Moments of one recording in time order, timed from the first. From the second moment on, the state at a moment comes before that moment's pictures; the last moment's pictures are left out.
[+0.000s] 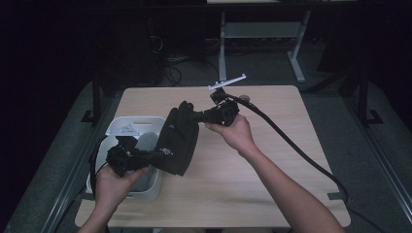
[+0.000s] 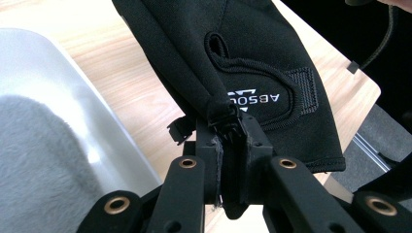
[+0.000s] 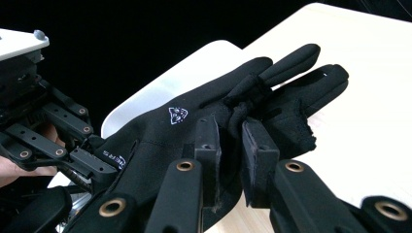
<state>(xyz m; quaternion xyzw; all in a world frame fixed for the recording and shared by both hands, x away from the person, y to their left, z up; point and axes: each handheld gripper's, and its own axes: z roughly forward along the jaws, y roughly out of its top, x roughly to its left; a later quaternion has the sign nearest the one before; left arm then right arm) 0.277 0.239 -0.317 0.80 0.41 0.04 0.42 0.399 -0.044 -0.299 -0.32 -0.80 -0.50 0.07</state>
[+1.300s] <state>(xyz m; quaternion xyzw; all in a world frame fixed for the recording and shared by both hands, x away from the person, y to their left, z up) 0.268 0.328 -0.330 0.77 0.49 0.06 0.41 0.429 0.067 -0.312 -0.28 -0.82 -0.49 0.12</state>
